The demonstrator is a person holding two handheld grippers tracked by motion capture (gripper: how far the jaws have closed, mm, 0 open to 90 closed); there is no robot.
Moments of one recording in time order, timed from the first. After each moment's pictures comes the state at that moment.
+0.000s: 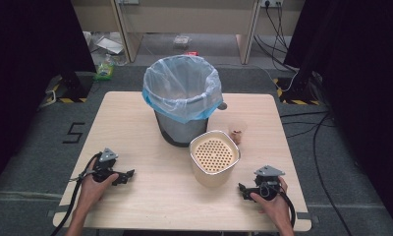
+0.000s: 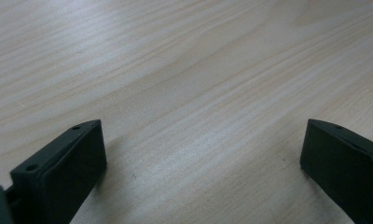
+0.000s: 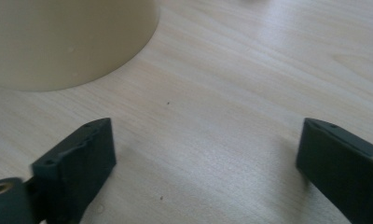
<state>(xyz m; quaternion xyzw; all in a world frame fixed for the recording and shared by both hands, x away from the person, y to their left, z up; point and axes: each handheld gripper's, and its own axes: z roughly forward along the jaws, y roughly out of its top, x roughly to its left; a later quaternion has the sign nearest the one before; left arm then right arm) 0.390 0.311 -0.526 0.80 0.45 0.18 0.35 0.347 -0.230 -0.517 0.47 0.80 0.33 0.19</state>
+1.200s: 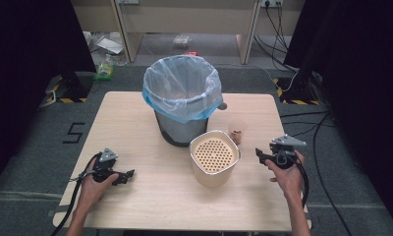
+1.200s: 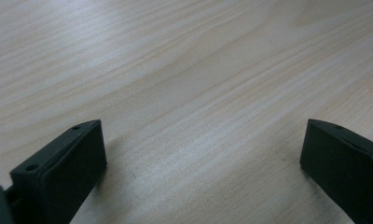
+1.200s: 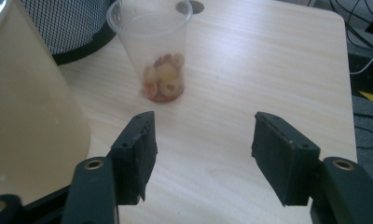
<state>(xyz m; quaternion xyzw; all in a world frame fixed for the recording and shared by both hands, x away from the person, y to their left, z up) 0.390 0.311 -0.526 0.80 0.45 0.18 0.35 0.403 -0.260 -0.437 0.50 0.75 0.36 0.25</state>
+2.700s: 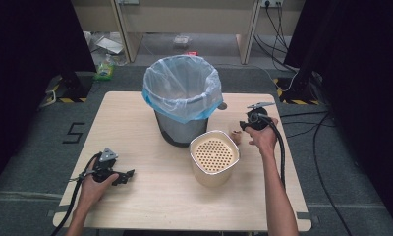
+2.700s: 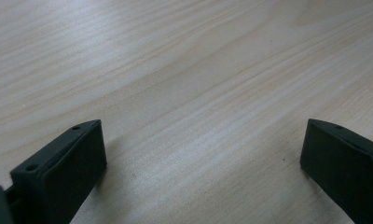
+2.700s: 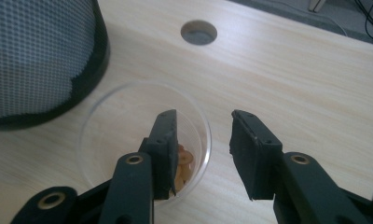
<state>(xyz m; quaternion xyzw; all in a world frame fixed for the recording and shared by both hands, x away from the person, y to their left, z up) 0.390 0.311 -0.525 0.80 0.45 0.18 0.35 0.517 -0.203 -0.419 0.50 0.78 0.30 0.22</state>
